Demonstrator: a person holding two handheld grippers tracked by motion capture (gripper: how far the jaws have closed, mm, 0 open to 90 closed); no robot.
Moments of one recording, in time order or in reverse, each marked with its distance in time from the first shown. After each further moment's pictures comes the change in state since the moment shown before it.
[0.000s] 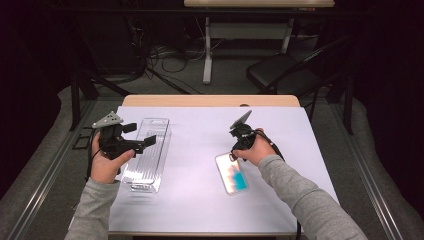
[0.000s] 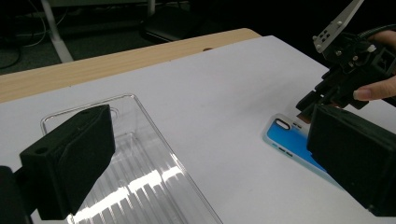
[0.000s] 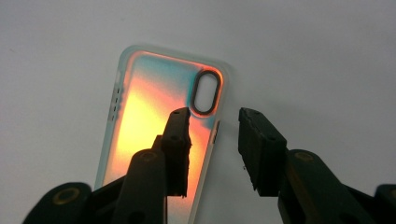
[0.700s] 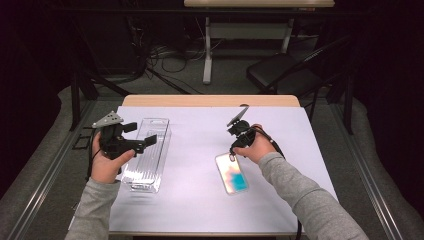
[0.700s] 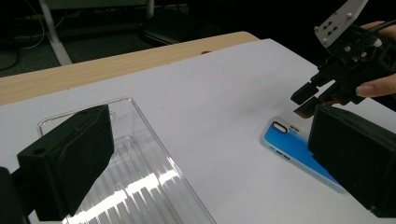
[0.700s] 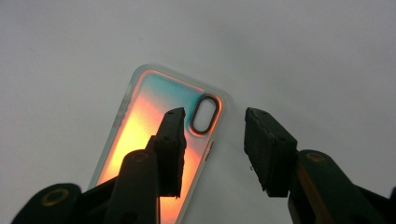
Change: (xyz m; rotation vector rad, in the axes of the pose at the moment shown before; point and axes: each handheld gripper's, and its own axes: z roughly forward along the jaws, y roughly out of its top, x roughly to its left) left arm -0.001 0.001 0.000 -0.009 -0.010 0.000; right arm 0.005 0.006 -0.012 -0.087 -0.012 -0.149
